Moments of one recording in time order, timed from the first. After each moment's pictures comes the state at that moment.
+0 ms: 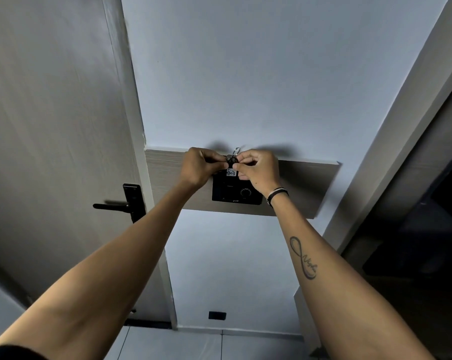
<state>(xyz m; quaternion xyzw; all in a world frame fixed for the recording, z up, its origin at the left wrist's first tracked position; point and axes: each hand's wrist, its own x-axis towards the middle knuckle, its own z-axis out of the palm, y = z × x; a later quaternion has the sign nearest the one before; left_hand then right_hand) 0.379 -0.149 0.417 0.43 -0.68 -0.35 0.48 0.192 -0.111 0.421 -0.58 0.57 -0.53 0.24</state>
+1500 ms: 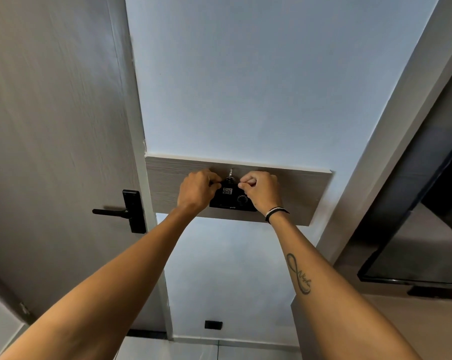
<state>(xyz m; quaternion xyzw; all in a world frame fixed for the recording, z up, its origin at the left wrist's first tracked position) 0.371 -0.126 0.392 0.53 -0.76 -0.08 0.37 0.175 -0.101 0.393 -0.62 0.64 -0.44 0.10</state>
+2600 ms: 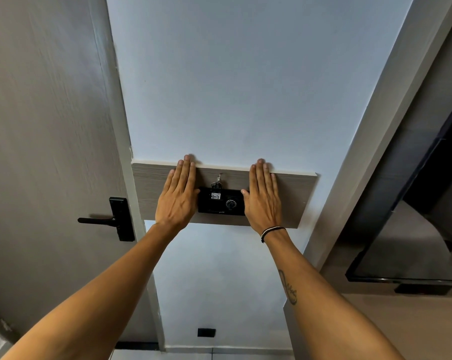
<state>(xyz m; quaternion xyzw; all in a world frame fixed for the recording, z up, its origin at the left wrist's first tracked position) 0.393 -0.130 0.349 0.50 -0.79 0.15 0.33 0.148 -0.088 0.357 -0.65 0.67 -0.25 -0.26</state>
